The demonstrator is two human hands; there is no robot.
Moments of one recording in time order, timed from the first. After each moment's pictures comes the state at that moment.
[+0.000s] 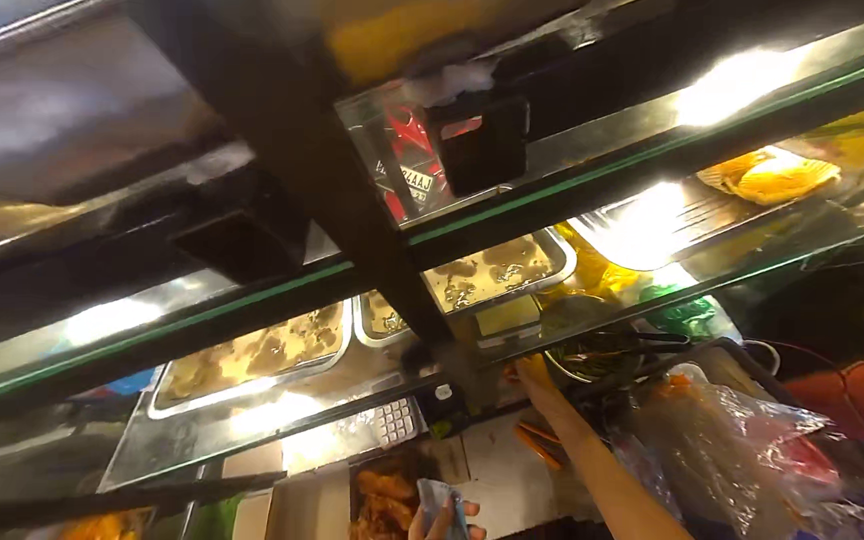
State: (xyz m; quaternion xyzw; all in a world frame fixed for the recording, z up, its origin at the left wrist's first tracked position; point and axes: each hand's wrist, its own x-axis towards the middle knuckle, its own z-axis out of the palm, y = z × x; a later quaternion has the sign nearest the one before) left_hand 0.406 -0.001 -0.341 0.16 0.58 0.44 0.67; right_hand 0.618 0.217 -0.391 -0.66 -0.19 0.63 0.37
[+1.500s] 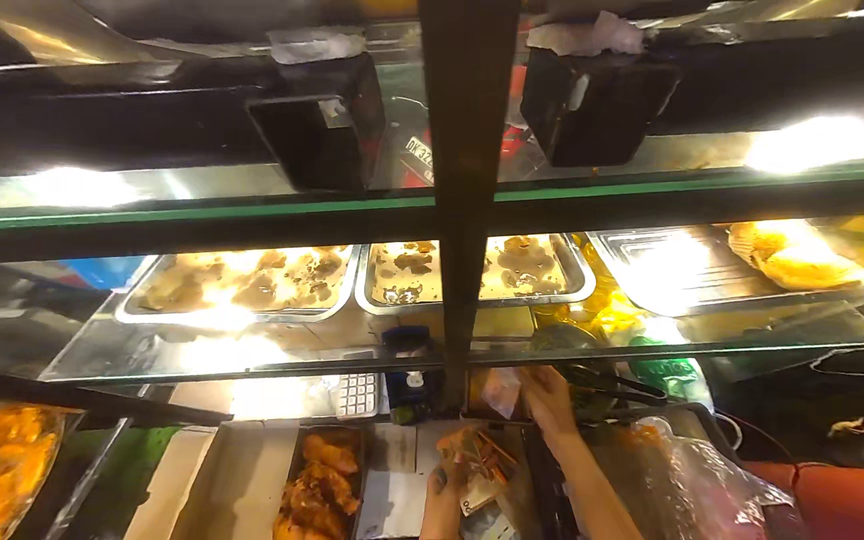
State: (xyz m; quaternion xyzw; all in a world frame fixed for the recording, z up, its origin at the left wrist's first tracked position) left_hand 0.520 0.040 -0.358 0.10 0.63 0.47 0.61; right_hand 0.672 0.183 -0.349 -0.62 -0.45 0.46 0.44
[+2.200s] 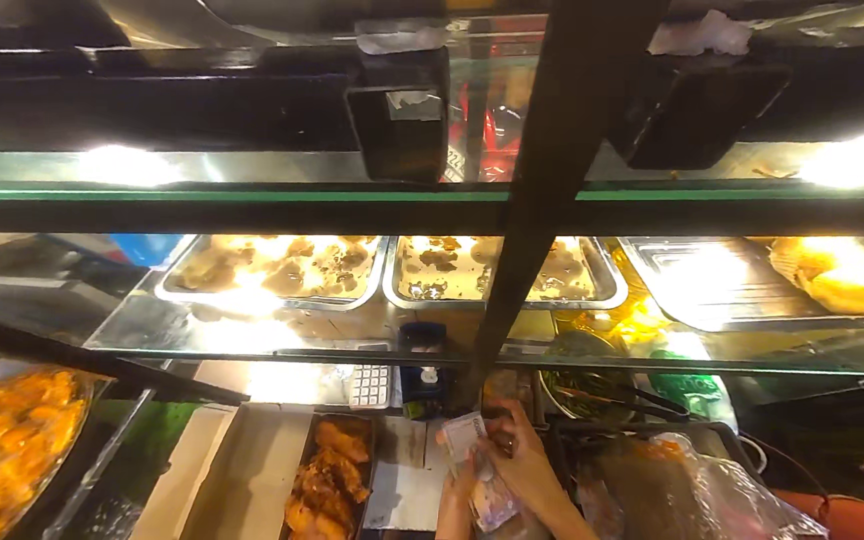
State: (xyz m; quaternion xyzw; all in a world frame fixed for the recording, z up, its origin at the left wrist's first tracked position) left_hand 0.525 0.032 -0.345 0.00 0.50 0.57 0.65; right_hand 0.635 0.112 -0.348 -0.52 -0.54 0.59 0.30
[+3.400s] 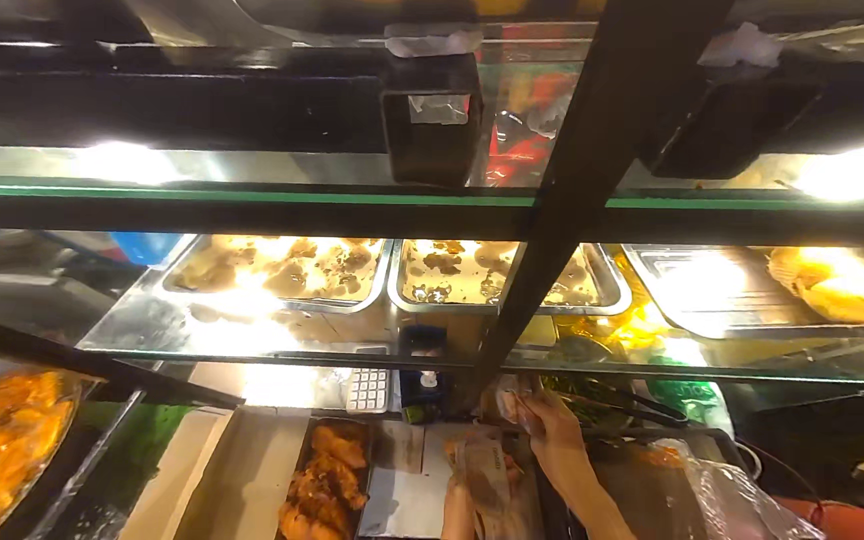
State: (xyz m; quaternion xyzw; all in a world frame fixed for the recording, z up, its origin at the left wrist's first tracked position) left_hand 0.529 0.042 -0.348 -0.03 0.59 0.48 0.64; right_hand 0.663 0.144 -0.337 -0.59 -0.73 0.25 0.26
